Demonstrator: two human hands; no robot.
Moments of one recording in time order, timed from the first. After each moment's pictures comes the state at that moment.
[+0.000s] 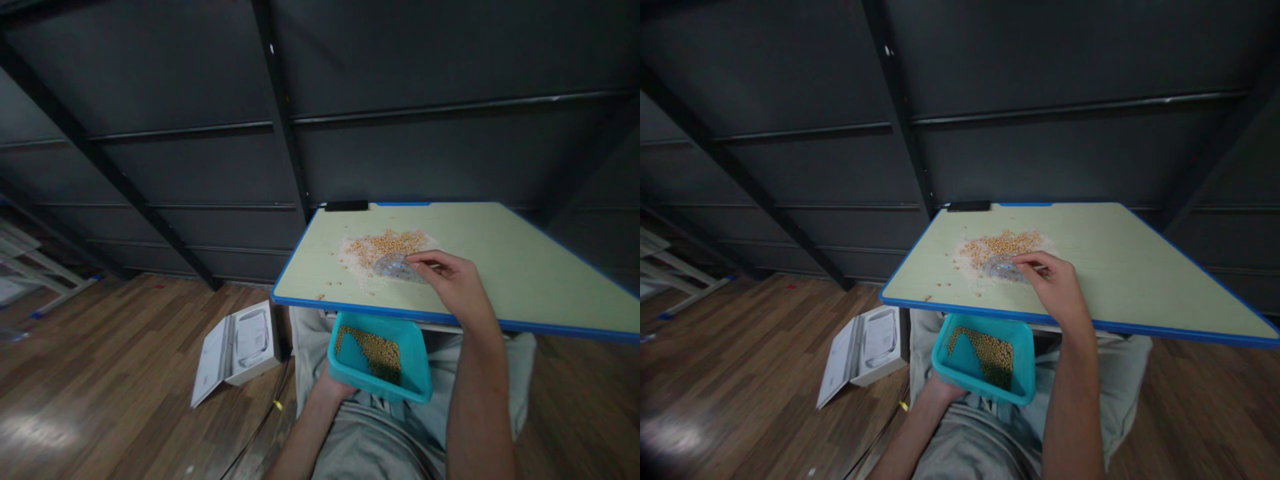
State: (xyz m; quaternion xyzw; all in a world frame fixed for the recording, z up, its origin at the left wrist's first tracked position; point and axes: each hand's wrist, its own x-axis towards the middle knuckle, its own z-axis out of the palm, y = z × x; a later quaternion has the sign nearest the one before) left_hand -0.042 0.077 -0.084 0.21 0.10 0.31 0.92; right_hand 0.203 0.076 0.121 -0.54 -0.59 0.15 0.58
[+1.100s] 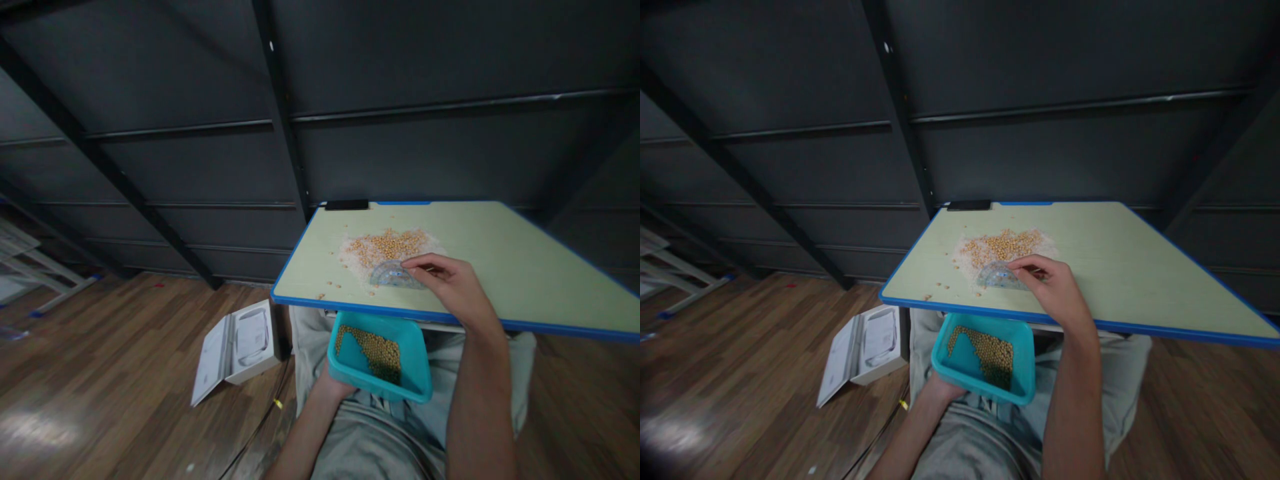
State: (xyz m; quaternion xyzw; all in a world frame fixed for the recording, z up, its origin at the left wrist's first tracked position) left_hand -0.044 0.080 -0.085 0.23 0.08 0.31 0.92; right_hand 0.202 0.073 0.124 -0.54 -0.60 0.21 0.55
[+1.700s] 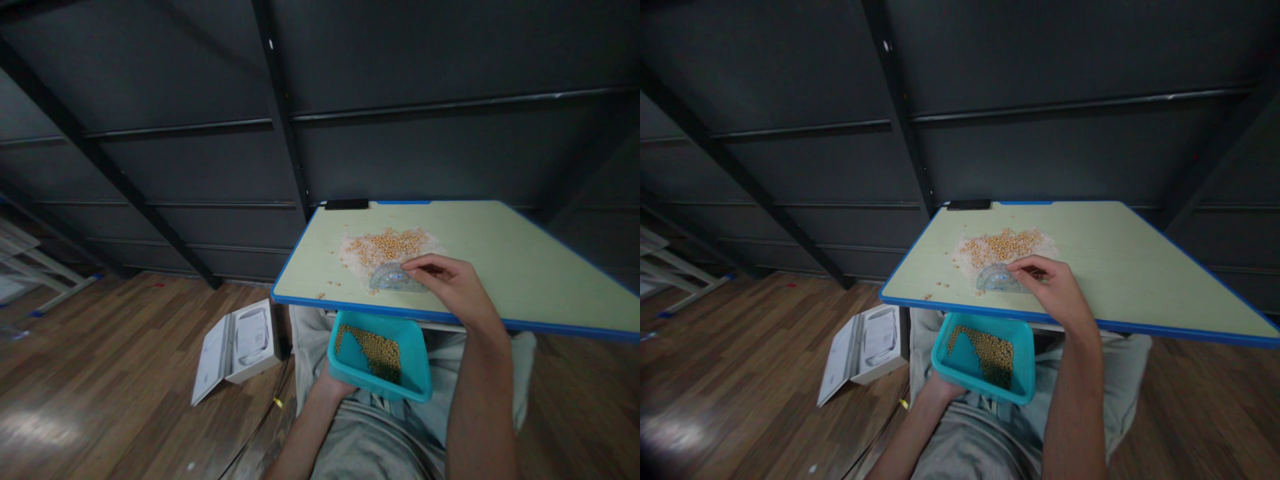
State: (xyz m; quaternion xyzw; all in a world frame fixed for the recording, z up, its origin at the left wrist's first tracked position) left_hand -0.047 0.081 -0.083 0.26 0.06 0.30 0.92; right_hand 0.204 0.072 0.122 -0.52 -0.61 0.23 0.55
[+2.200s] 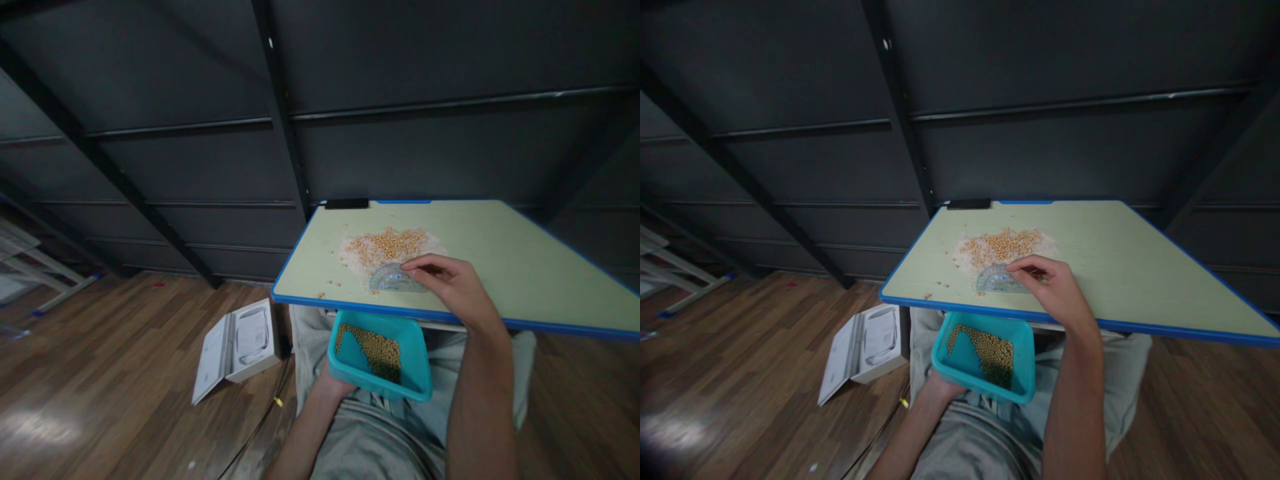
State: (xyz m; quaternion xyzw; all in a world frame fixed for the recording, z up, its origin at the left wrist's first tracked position) left_hand -0.047 0.083 -0.089 0.26 0.05 0.30 0.92; right_hand 0.204 0.071 0.121 -0.53 -0.61 0.23 0.54
